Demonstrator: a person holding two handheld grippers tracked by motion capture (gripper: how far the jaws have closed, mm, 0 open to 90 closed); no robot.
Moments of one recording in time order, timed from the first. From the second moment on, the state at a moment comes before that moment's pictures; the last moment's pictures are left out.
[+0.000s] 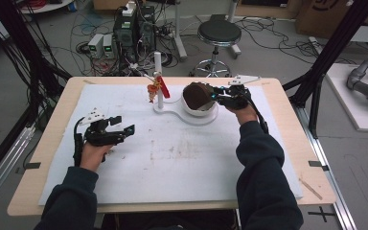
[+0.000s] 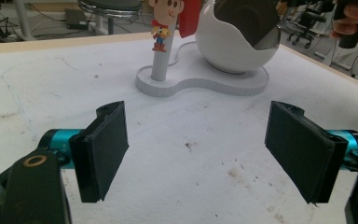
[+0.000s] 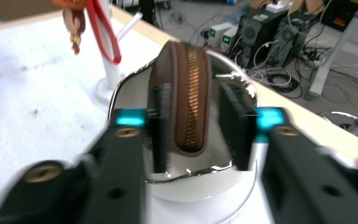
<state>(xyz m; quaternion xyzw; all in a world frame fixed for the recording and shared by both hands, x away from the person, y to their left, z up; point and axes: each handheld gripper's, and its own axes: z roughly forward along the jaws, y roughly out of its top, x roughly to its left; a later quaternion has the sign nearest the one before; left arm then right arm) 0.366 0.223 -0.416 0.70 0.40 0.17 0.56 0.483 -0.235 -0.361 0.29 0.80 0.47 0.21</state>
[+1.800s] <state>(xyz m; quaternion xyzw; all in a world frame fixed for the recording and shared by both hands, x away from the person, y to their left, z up) 0.361 0.232 -0.410 0.68 0.39 0.21 0.58 0.352 -0.330 -0.398 0.41 0.74 0.47 0.25</state>
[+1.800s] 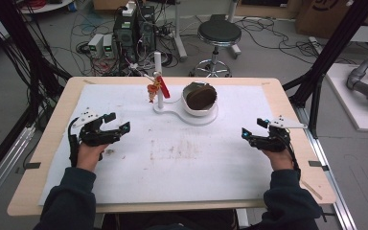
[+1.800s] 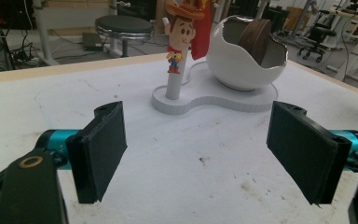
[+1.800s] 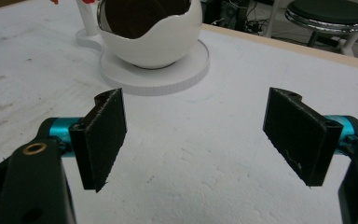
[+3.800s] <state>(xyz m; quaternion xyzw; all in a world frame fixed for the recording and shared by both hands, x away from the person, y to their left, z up) 0.360 0.234 -0.411 0.68 0.39 0.20 0.58 0.353 -0.331 -0.400 0.41 0.75 0.45 0.26</state>
